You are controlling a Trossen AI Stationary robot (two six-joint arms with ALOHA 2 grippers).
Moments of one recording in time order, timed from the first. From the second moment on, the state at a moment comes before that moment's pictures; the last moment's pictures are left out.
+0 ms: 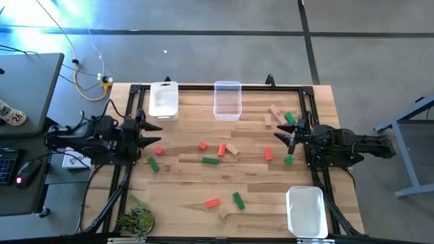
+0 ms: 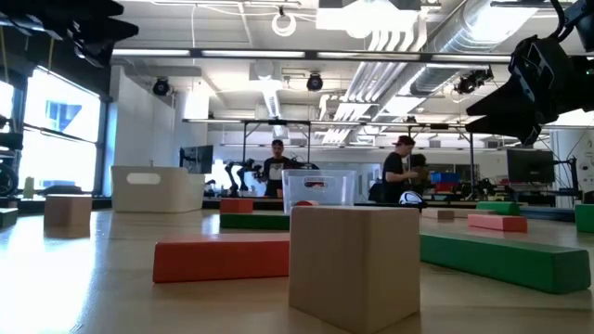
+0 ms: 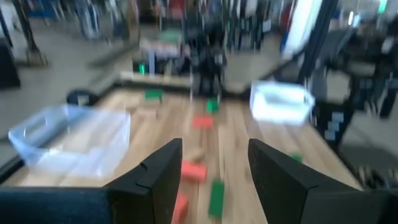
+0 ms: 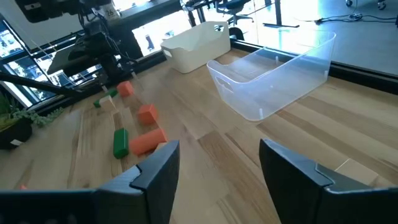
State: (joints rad) left arm 0.06 0.16 0.43 -0.43 -0.09 -0.09; right arm -0.03 0.01 0.11 -0.34 0.33 0.38
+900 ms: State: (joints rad) left arm 0.06 0.92 0.86 -1.00 0.04 -0.13; right arm -0.03 0.01 0.11 -0.34 0.33 0.38
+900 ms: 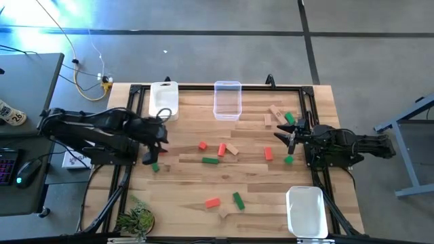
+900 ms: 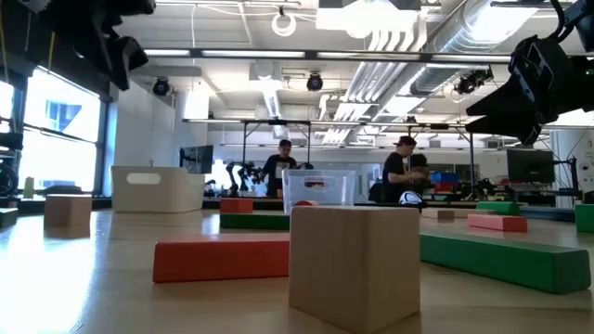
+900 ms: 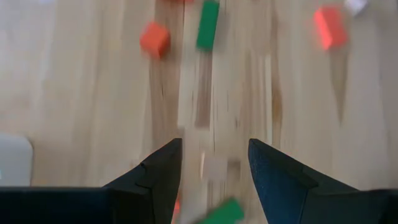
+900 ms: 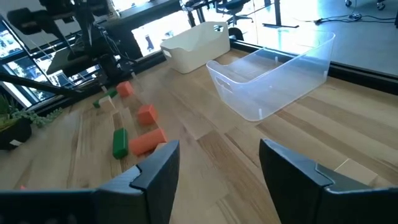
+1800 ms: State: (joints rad) left arm 0.06 1.38 0.86 -1.05 0.13 -0.13; right arm -0.03 0.01 0.11 -0.34 0.32 0.38
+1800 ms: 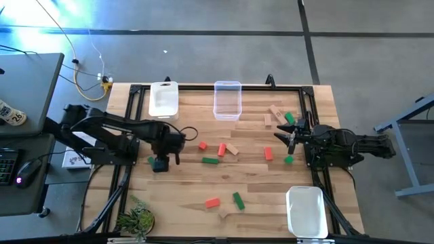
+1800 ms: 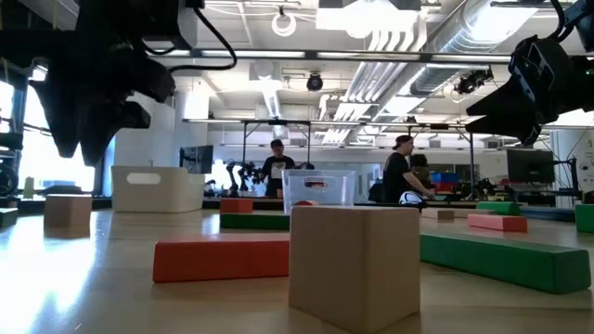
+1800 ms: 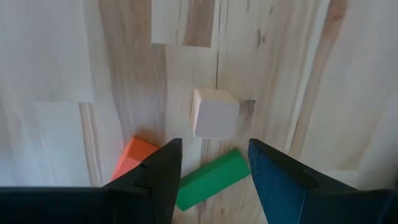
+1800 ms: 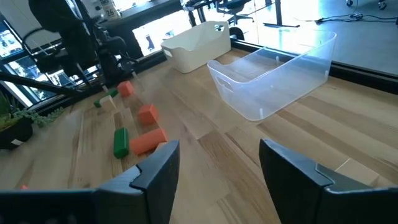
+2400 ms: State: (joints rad) left arm 0.00 1.49 0.86 -0.99 0.14 -0.13; right arm -0.03 0.01 0.11 -0.34 0.33 0.38
